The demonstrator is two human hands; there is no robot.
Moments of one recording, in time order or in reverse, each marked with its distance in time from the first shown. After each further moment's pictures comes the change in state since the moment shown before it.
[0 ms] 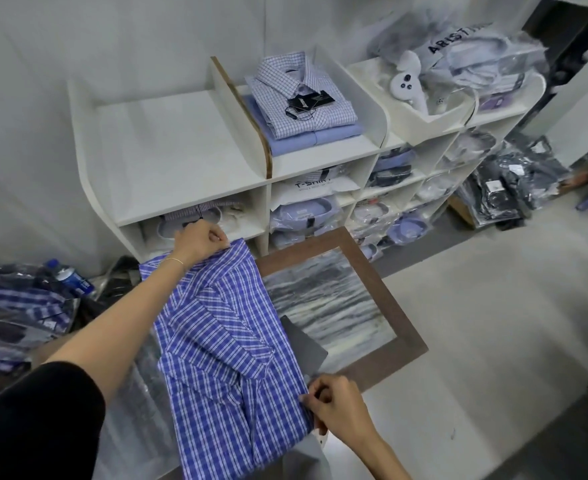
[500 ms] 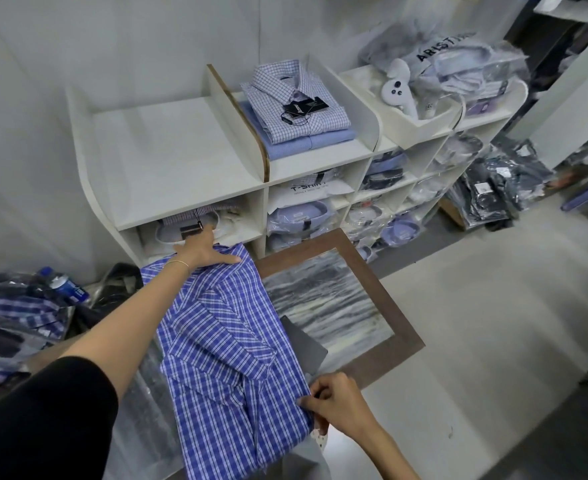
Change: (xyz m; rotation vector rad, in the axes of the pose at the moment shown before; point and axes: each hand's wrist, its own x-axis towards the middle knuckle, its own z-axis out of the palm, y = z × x) left_hand -0.003 0.001 0.004 0.062 -0.164 -0.087; right_hand 0.003 -0.002 -0.003 -0.009 -0.097 0.015
